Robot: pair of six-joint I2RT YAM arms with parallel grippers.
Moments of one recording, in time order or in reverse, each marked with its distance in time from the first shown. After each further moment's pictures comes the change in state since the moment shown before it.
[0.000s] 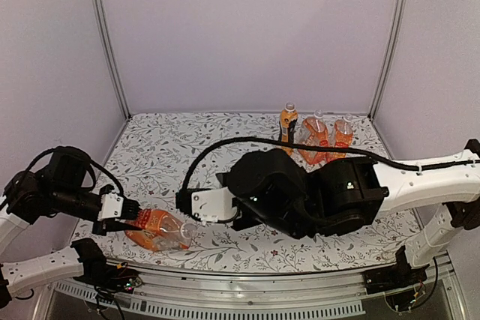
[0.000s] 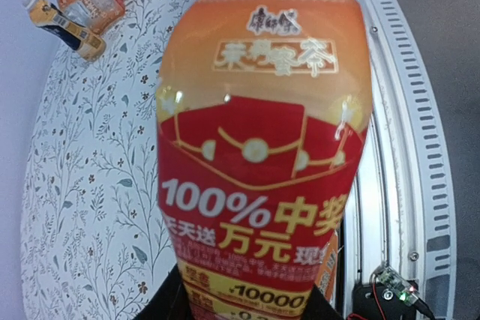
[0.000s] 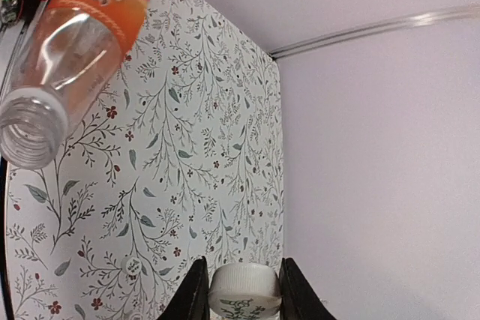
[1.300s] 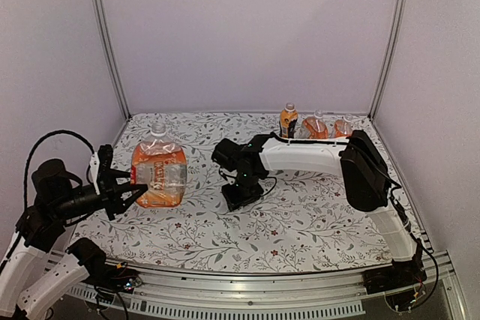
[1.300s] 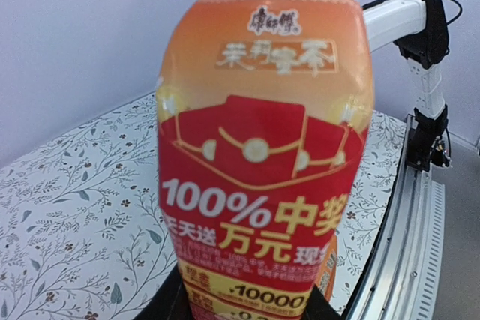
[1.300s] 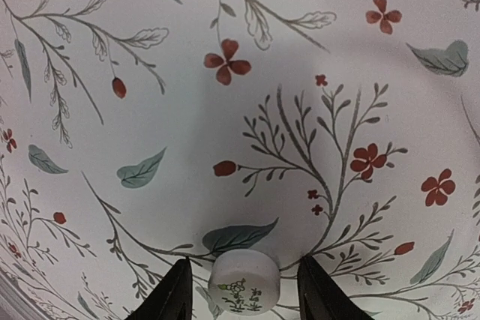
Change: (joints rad) left arm 0.224 -0.298 -0.316 0.678 0.066 -0.871; right arm -0.557 0.695 0.394 -0.422 -0.737 1.242
